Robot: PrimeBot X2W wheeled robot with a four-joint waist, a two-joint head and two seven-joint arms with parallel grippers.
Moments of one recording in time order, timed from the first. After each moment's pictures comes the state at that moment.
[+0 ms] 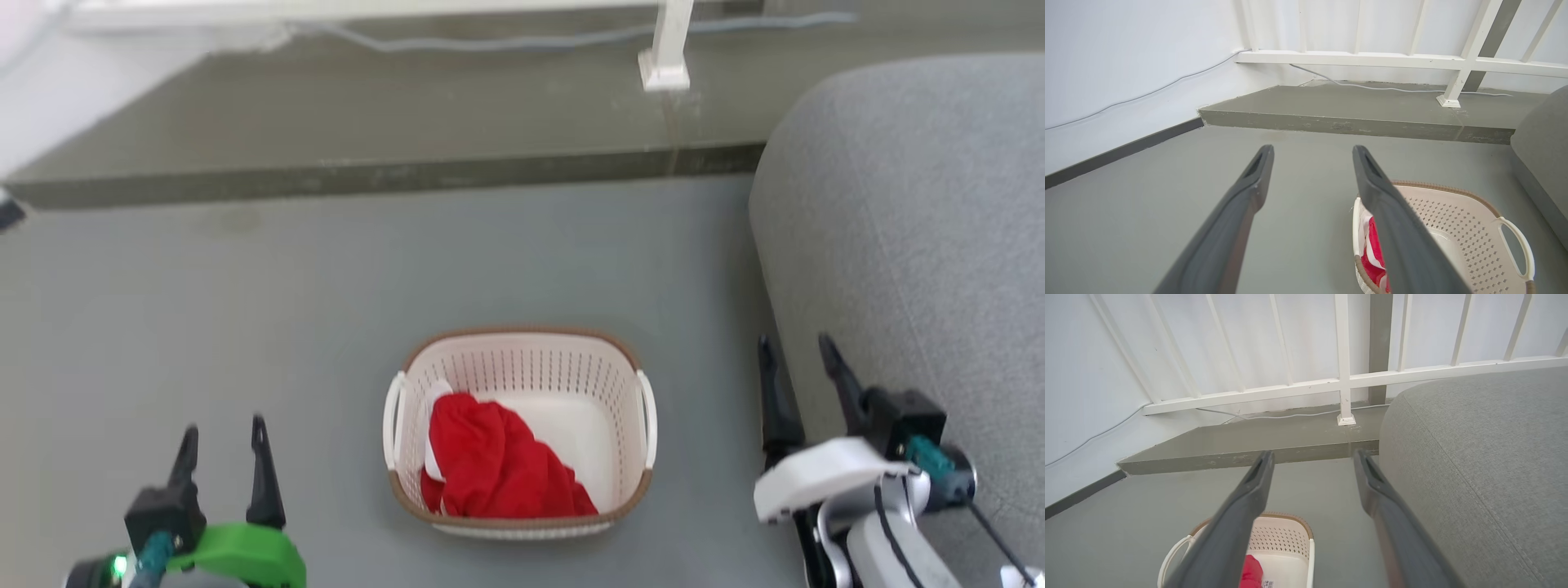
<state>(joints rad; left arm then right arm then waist) 0.01 0.03 -0.04 0.25 -0.19 0.05 -0.25 -0.03 -0.05 0.21 0.21 0.21 -0.12 -0.25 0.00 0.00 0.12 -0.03</state>
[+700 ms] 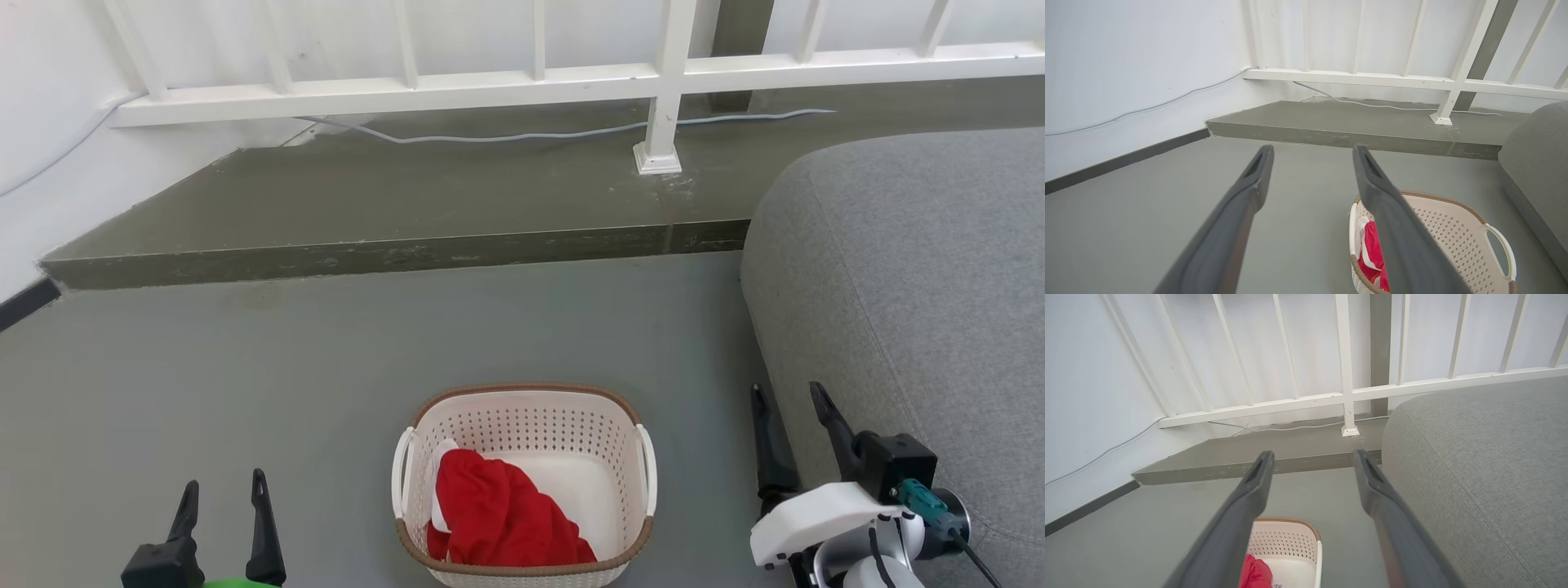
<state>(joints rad) 0.15 0.04 -0.04 0.18 -0.21 0.06 -0.25 0.07 -0.04 0.23 0.19 0.23 -0.12 -0.25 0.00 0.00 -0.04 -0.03</state>
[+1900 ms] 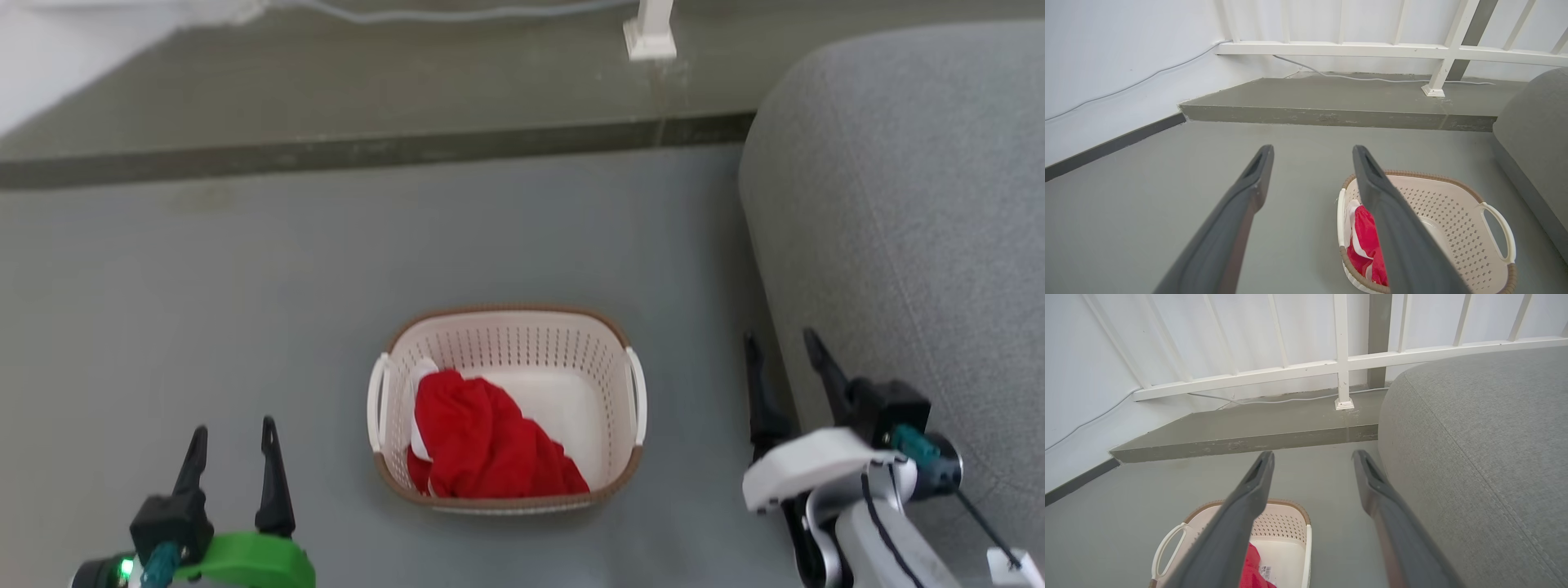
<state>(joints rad) 0.07 0.04 -0.08 0.16 -0.21 0.07 -0.25 -0.05 -0.04 0.23 0.24 0.22 -0.11 -0.25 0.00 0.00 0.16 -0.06</state>
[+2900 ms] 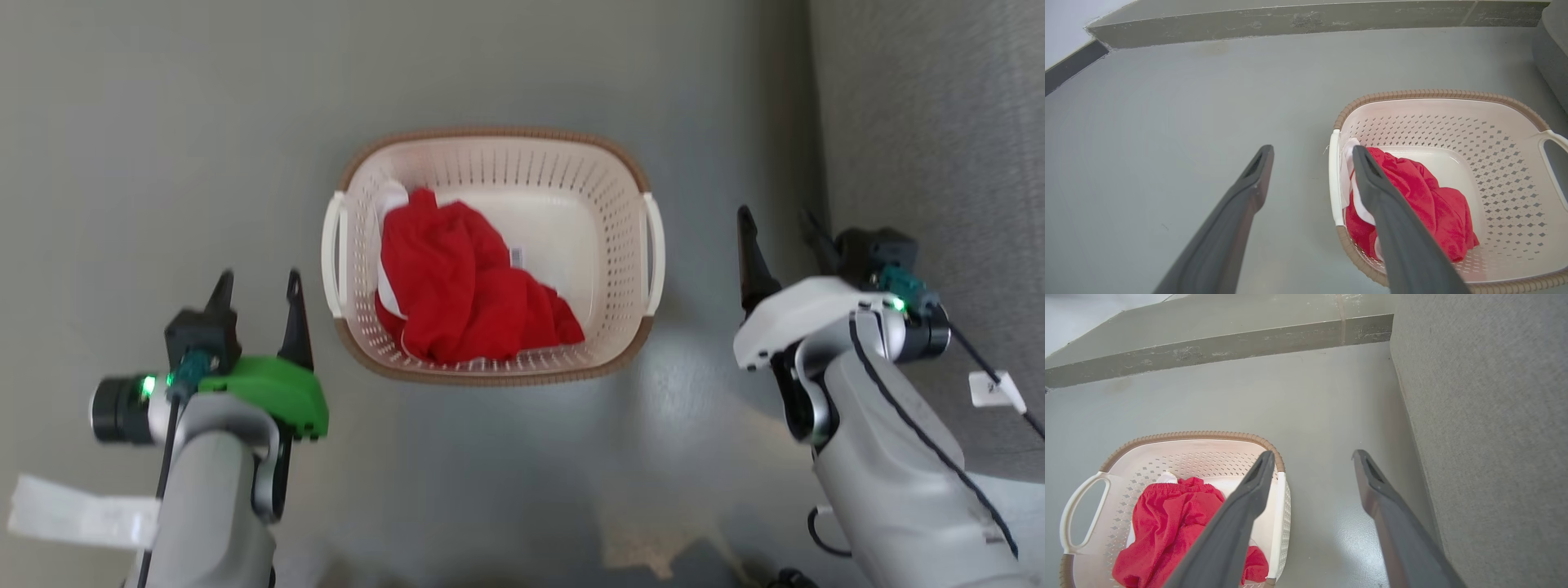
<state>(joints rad) -0.36 0.04 -0.14 0.50 -0.17 0.02 -0.20 -0.44 -0.05 0.24 0.59 0.27 -0.09 -0.23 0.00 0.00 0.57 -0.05</state>
